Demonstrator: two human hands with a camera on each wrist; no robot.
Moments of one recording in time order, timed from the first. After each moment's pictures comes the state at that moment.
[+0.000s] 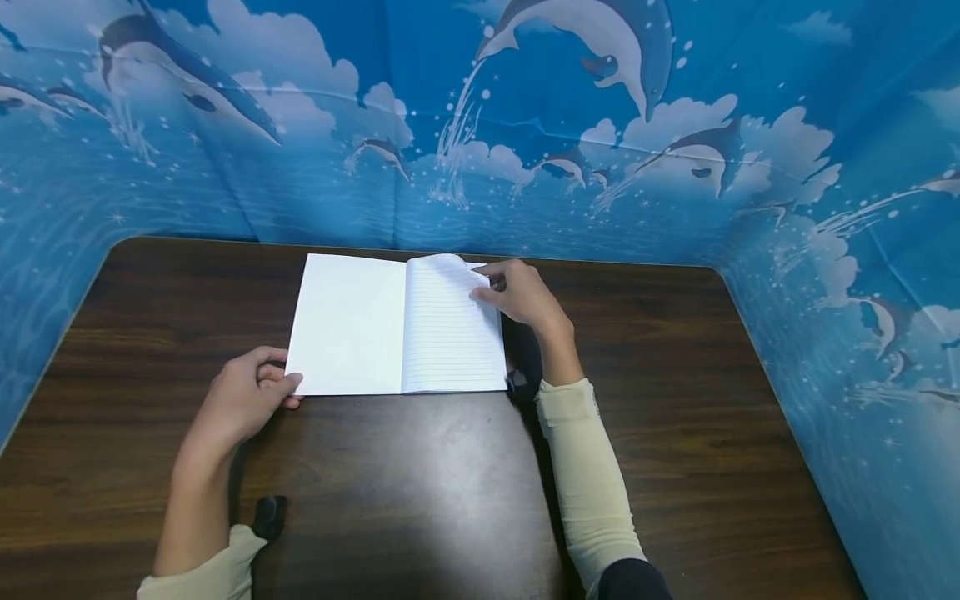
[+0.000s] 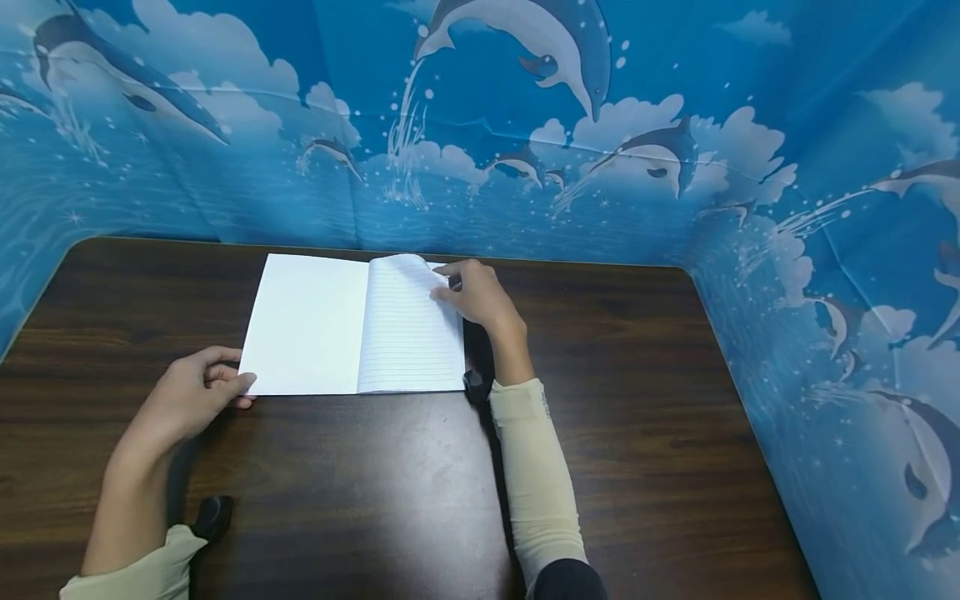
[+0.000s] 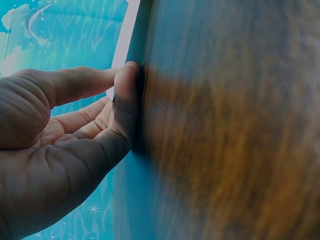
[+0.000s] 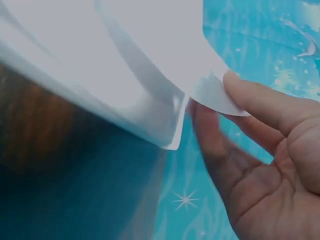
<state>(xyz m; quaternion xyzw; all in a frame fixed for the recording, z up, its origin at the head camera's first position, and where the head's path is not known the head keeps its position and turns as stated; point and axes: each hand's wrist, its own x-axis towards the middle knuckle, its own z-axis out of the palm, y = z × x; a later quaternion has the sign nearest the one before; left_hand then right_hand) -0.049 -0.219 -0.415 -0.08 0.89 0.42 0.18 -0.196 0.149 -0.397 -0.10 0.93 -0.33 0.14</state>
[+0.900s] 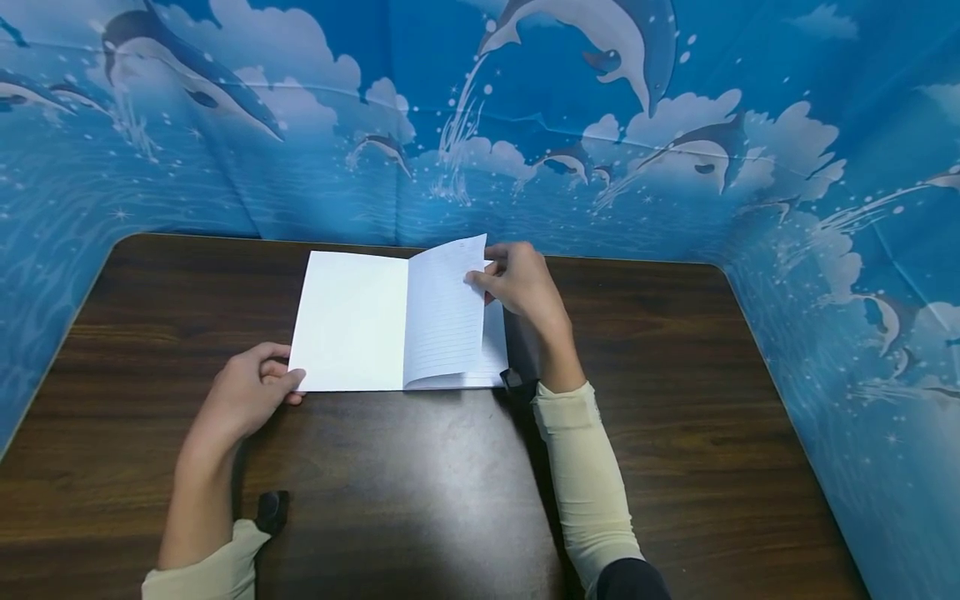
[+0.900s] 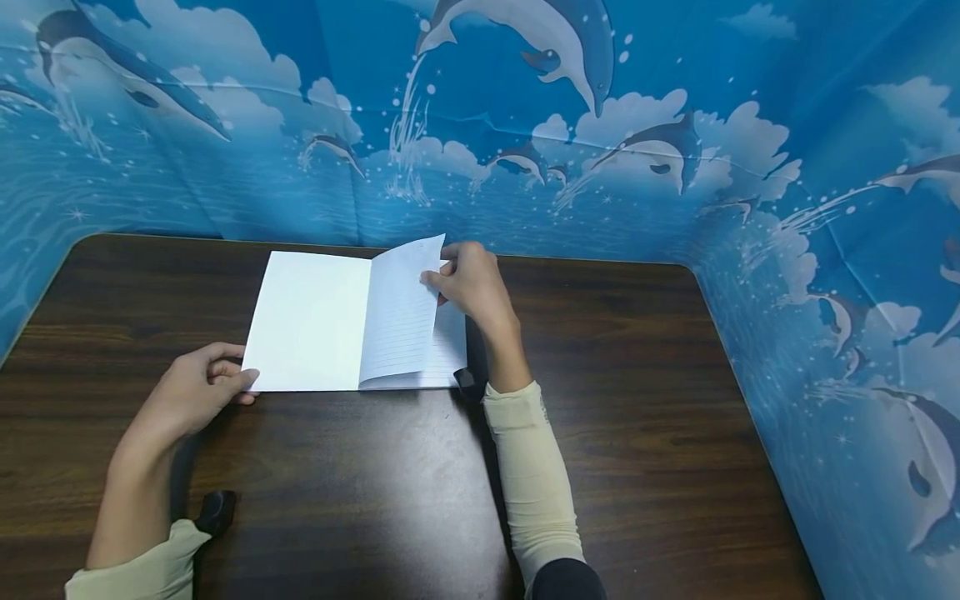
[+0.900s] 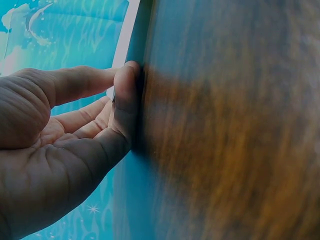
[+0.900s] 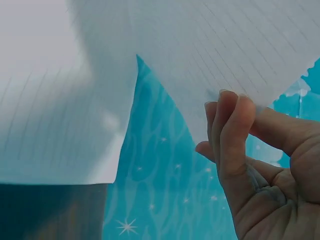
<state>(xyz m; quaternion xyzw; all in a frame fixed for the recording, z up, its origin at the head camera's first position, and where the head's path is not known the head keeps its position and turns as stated) -0.050 -0.219 -0.416 -0.08 0.88 0.42 0.19 -0.174 0.131 -0.355 -0.05 0.90 -0.41 0.10</state>
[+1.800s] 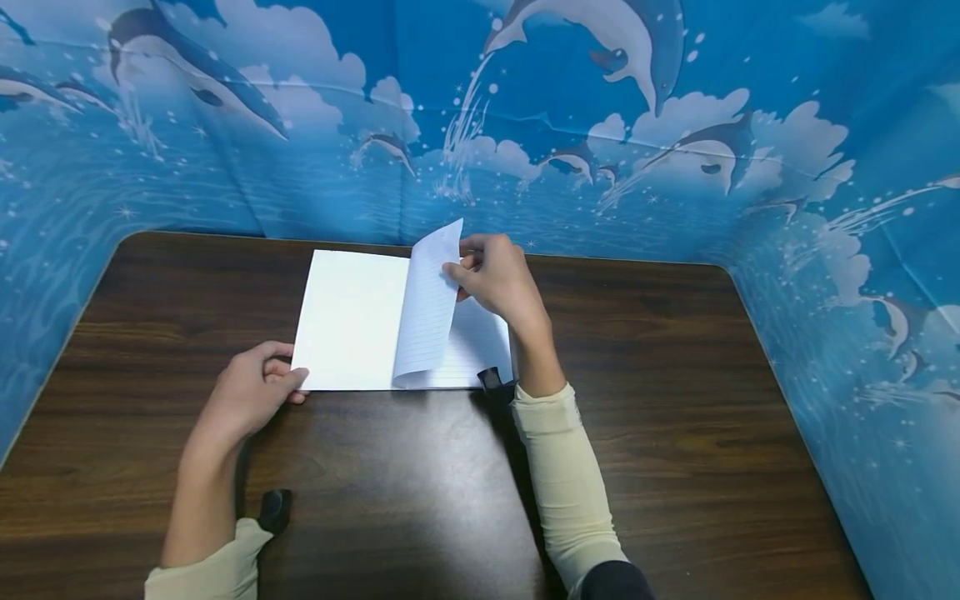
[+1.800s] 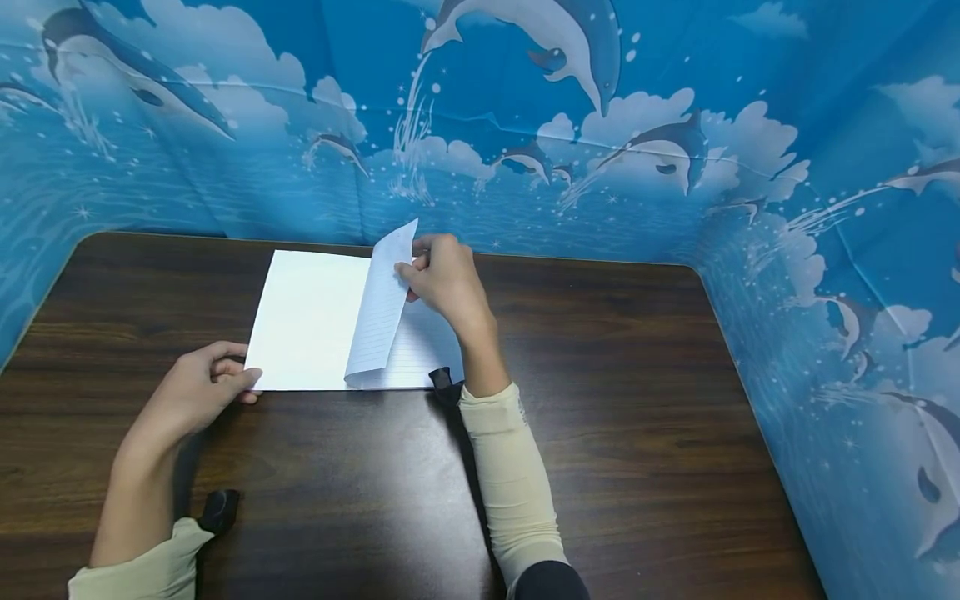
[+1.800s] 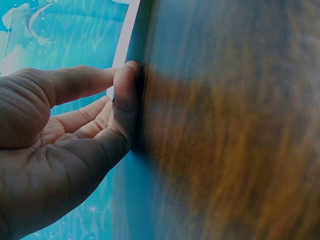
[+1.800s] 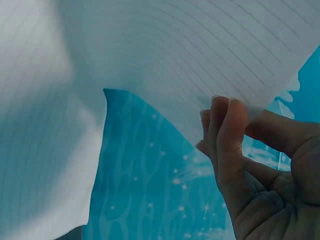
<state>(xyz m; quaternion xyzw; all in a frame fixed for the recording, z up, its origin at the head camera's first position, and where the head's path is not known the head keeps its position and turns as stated) -0.049 -0.220 -0.416 -0.07 0.88 0.42 0.18 -0.168 0.096 -0.341 -0.08 0.89 -0.44 0.09</state>
